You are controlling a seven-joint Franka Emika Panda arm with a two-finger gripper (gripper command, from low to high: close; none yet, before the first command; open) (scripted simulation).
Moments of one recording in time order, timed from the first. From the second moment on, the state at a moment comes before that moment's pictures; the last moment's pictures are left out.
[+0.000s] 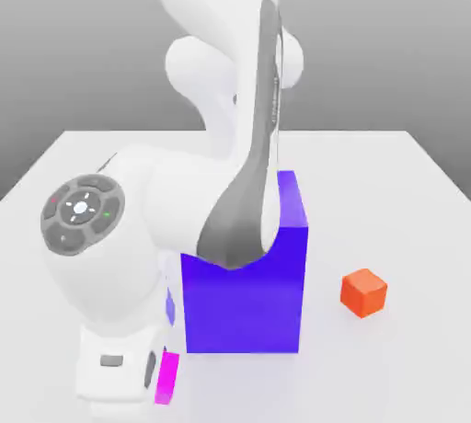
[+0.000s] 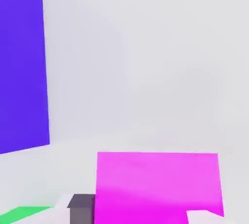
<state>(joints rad) 0.24 0.44 -0.43 -2.16 0.21 2.18 -1.02</state>
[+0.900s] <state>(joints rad) 0.37 0.38 -0.46 -2.19 -0.21 2.04 -1.11</state>
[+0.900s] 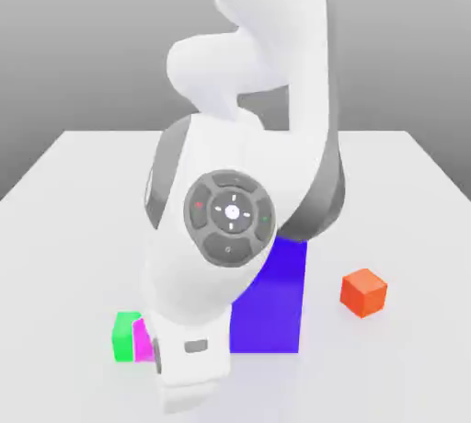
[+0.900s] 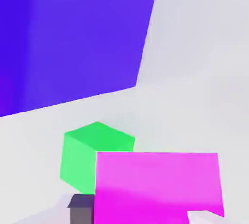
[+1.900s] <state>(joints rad) 0.14 0.05 -0.51 -2.73 0.07 2.77 -1.66</state>
